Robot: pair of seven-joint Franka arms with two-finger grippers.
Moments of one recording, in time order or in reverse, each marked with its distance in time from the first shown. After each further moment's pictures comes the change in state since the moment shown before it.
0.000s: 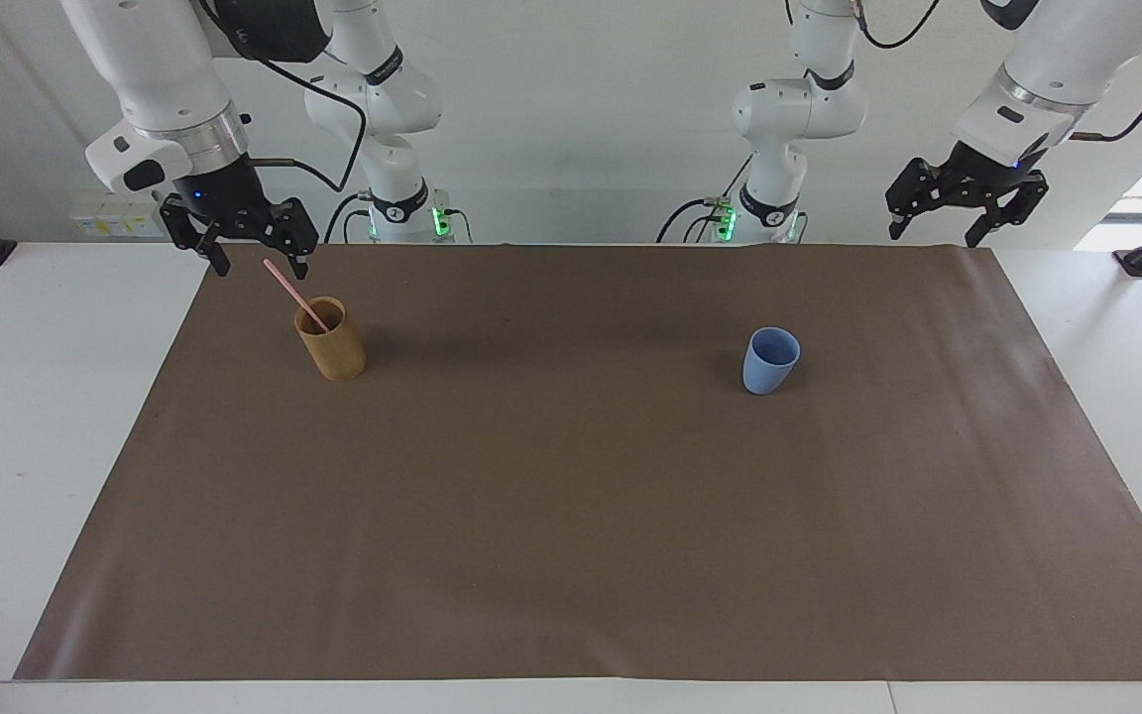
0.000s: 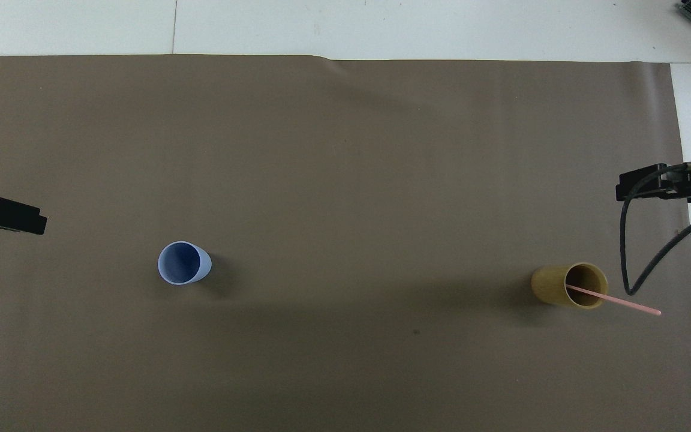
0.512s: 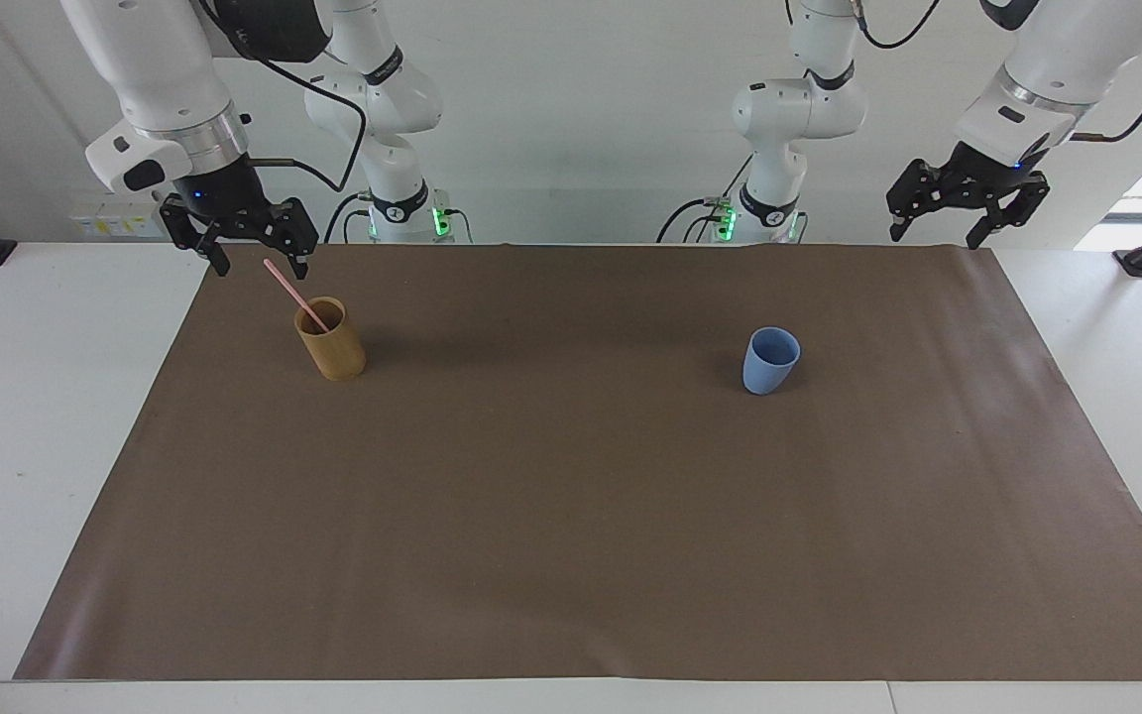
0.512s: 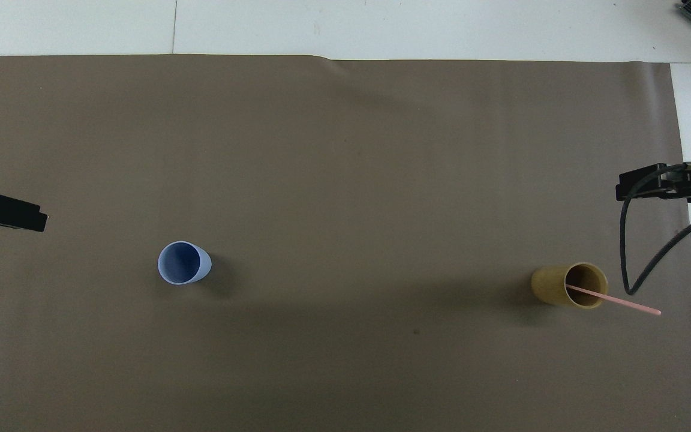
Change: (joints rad) left arm 0.000 0.000 0.000 -0.002 0.000 0.014 0.000; right arm 0.000 0.000 0.000 0.000 0.000 0.000 0.000
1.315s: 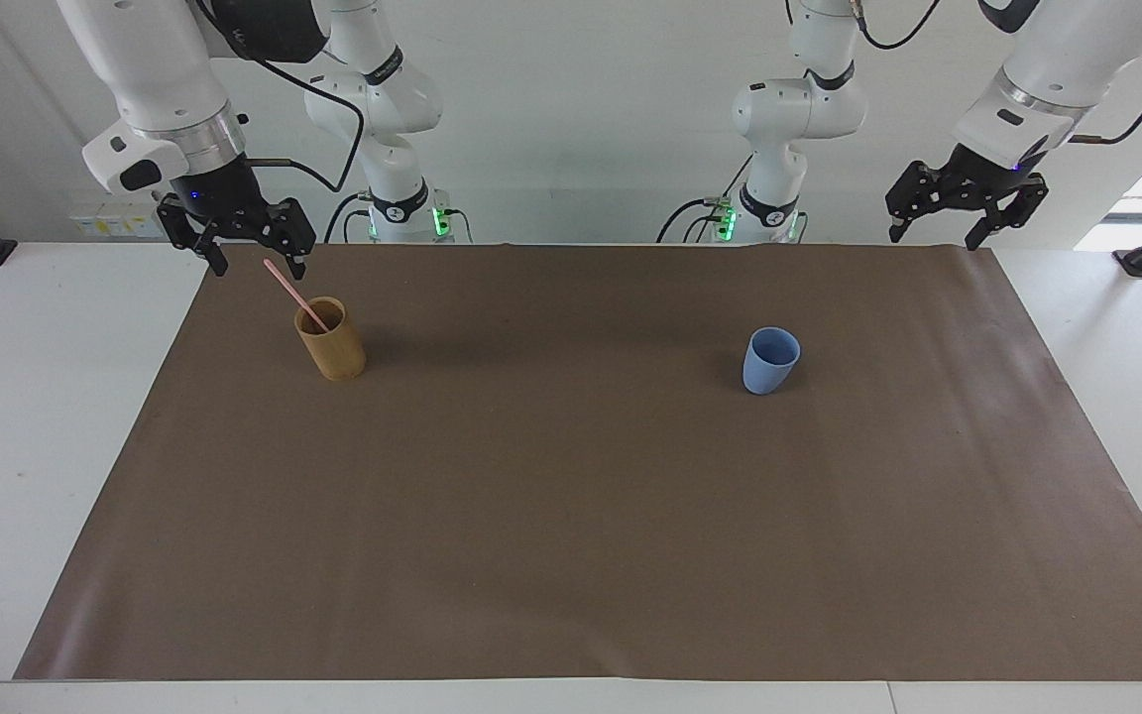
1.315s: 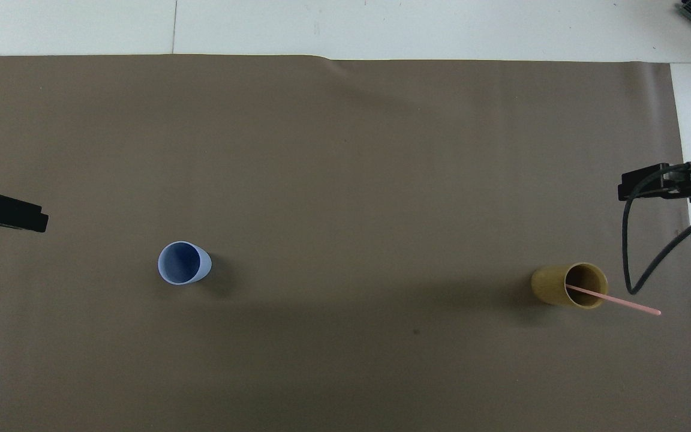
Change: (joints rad) left arm 0.000 0.000 0.000 -0.006 0.000 0.001 0.000; right arm -0.001 0.000 -0.004 0.000 0.000 0.000 0.000
